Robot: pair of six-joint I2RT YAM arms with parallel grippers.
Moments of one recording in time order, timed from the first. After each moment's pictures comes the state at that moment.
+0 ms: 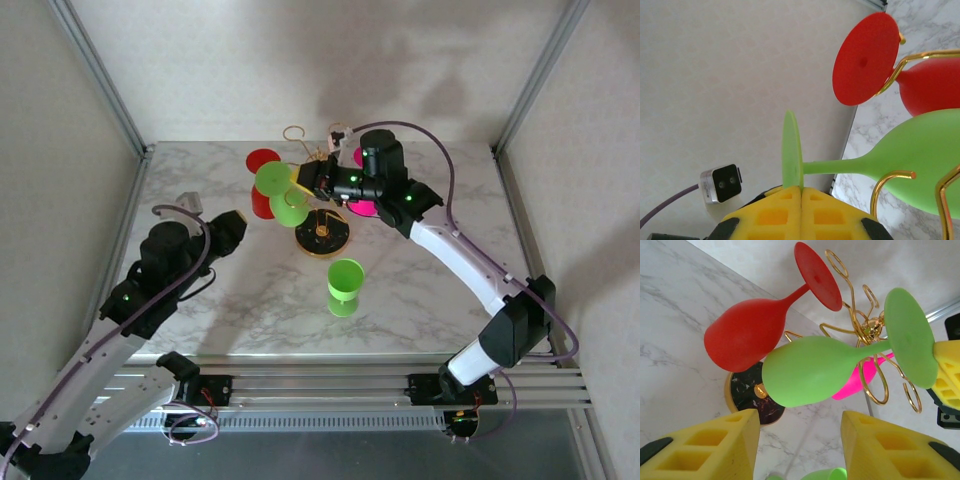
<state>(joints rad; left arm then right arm) -0.49 0.75 0.89 -0.43 -0.11 -0.86 0.67 1.55 1.51 -0.22 -0.60 1.03</state>
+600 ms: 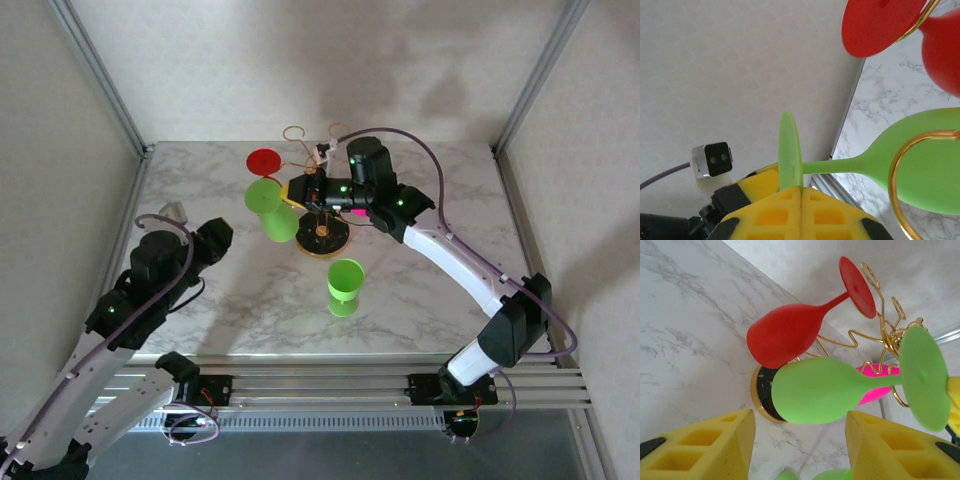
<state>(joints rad) -0.49 0.67 0.92 -0.59 -0.20 -0.92 0.73 1.56 1.51 -0.27 -0.63 0.98</state>
